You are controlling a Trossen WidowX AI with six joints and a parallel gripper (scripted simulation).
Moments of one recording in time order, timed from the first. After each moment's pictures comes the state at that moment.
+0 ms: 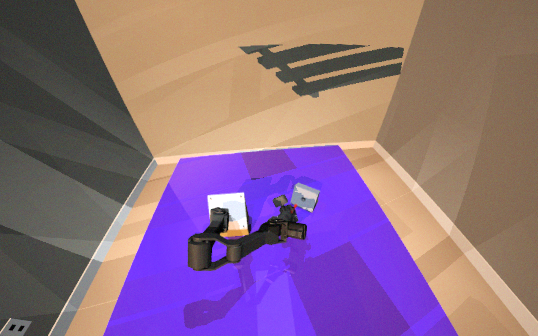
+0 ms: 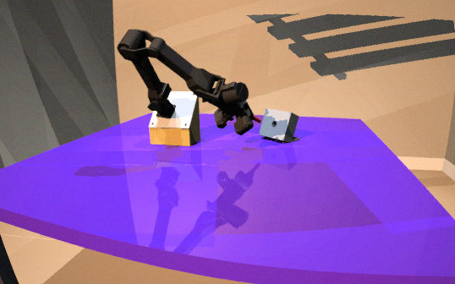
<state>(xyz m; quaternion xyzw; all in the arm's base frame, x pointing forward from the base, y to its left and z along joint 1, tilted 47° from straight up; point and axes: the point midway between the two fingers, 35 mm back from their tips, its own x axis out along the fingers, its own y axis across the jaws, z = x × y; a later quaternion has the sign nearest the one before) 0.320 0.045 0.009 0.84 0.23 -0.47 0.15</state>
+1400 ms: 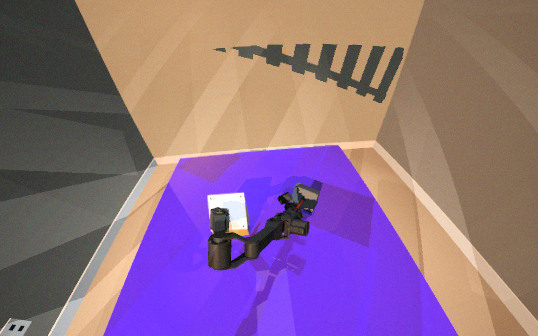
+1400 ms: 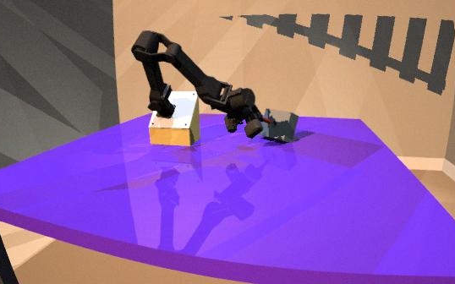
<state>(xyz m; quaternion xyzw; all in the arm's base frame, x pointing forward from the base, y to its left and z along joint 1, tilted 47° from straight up) 0.348 0.058 -0.016 0.86 0.25 -0.42 0.15</state>
